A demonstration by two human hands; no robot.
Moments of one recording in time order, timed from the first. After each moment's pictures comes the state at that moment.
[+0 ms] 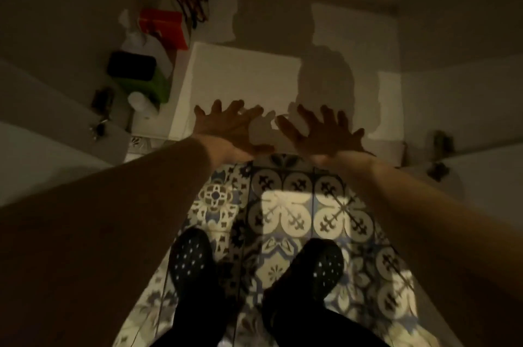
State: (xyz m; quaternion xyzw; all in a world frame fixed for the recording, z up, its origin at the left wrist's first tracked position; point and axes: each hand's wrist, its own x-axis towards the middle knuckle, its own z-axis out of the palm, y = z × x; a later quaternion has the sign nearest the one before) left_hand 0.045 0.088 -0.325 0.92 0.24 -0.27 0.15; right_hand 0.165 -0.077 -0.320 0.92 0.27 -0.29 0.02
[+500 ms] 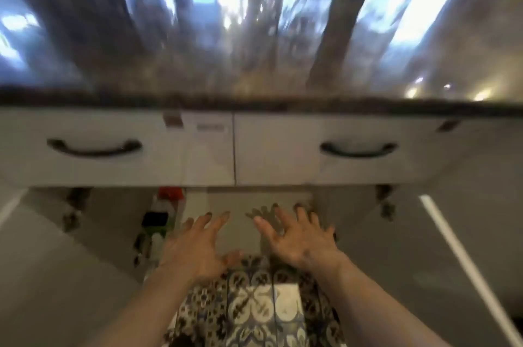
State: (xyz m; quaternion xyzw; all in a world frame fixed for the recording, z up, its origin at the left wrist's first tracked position) left_hand -0.006 -0.010 0.068 0.92 0.27 -0.23 0.15; right_hand 0.128 -0.175 0.096 0.91 0.25 -0.33 0.00
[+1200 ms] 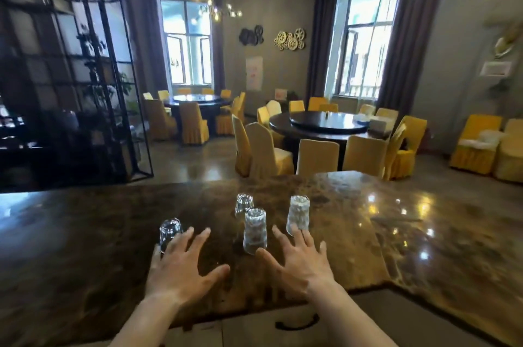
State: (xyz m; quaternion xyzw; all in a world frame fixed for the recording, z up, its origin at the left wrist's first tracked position) left_hand 0.036 0.022 0.482 0.96 0.25 0.11 0.09; right_hand 0.165 -0.199 0.492 0.95 0.28 -0.06 -0.14
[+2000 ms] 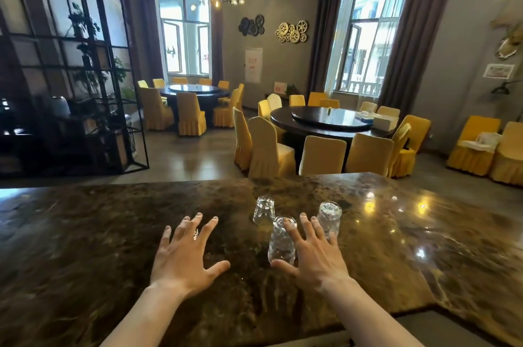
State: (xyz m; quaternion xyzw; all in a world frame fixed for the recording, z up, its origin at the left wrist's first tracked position) left_hand 0.081 0.137 0.467 0.97 0.20 0.13 0.03; right_hand 0.213 -0.107 0.476 0.95 0.30 0.02 -0.04
